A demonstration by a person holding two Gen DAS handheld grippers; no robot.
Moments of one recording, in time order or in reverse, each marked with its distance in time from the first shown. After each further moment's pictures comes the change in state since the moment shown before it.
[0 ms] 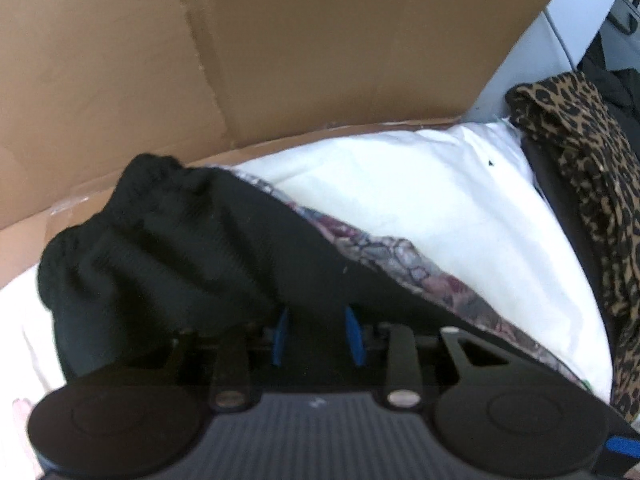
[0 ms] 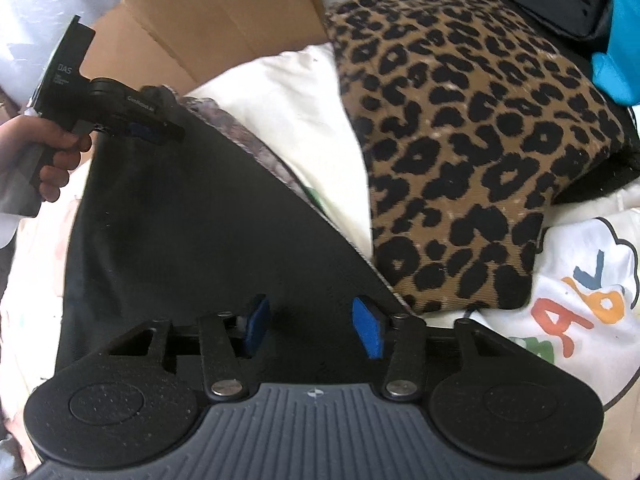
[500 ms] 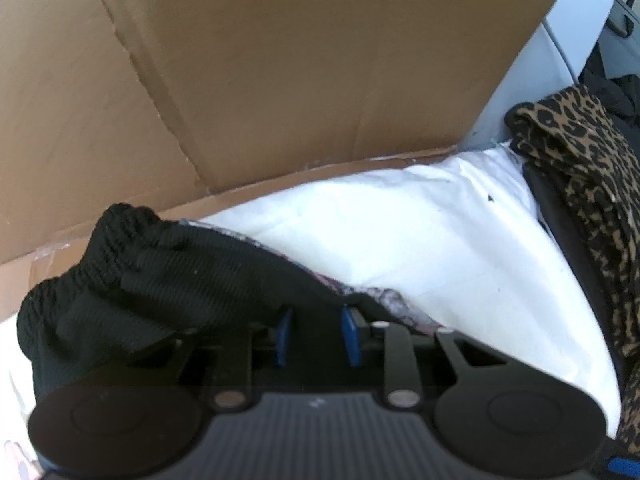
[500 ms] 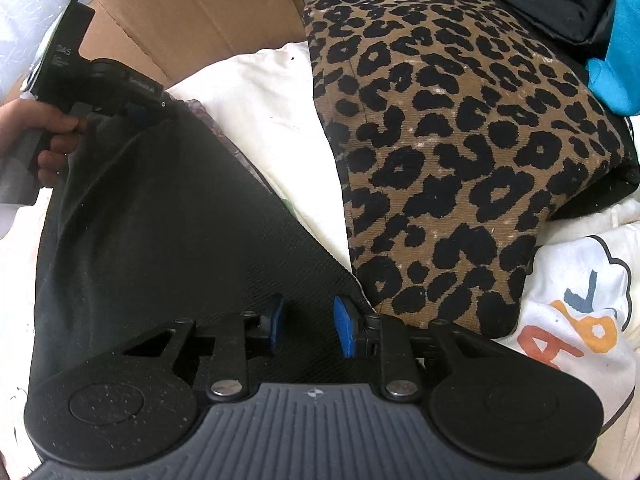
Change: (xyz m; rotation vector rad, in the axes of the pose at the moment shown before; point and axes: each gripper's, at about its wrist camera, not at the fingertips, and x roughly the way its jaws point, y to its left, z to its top) left arm 0.014 -0.016 0.017 0.024 -0.070 0.030; right arm 0.010 -0.001 0.004 -0.006 0.004 -0.066
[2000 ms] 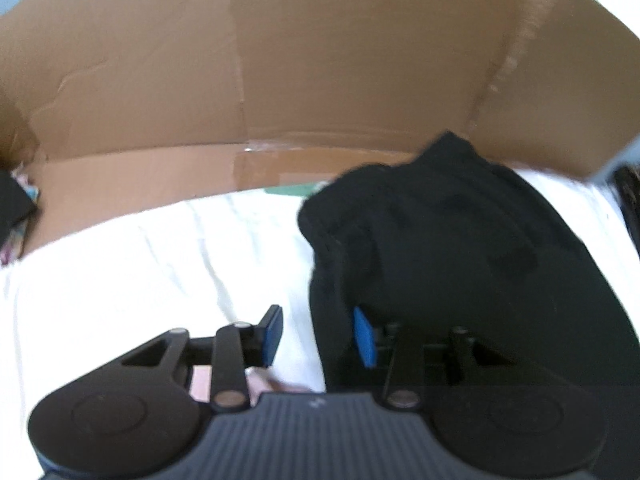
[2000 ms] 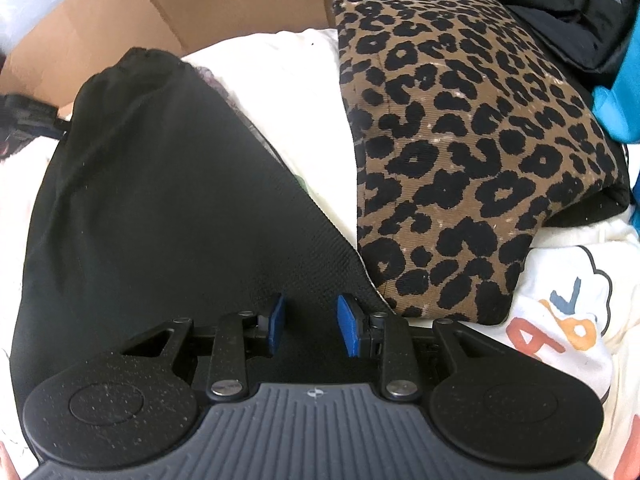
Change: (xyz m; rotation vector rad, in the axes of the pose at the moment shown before) left arm -0.059 0.183 -0.081 -0.323 -0.006 0.115; right arm -0.004 0.014 -0.003 -0.119 0.048 -0.061
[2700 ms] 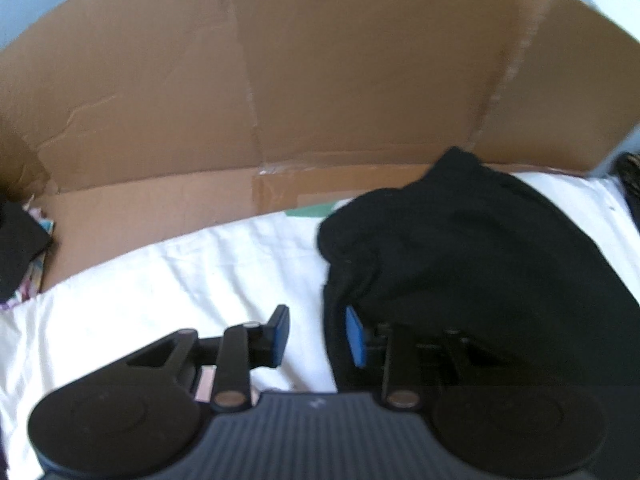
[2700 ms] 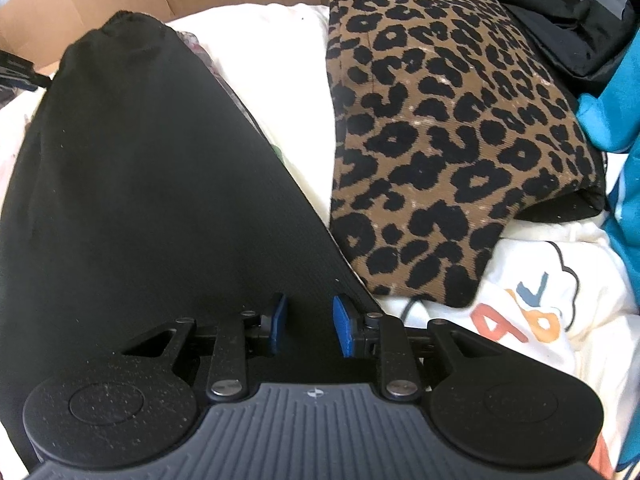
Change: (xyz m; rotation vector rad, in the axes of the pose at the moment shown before) left arm -0.026 -0.003 0.008 0.123 -0.027 0.024; right arm 0.008 -0.002 0.007 -0.064 0.082 -0.108
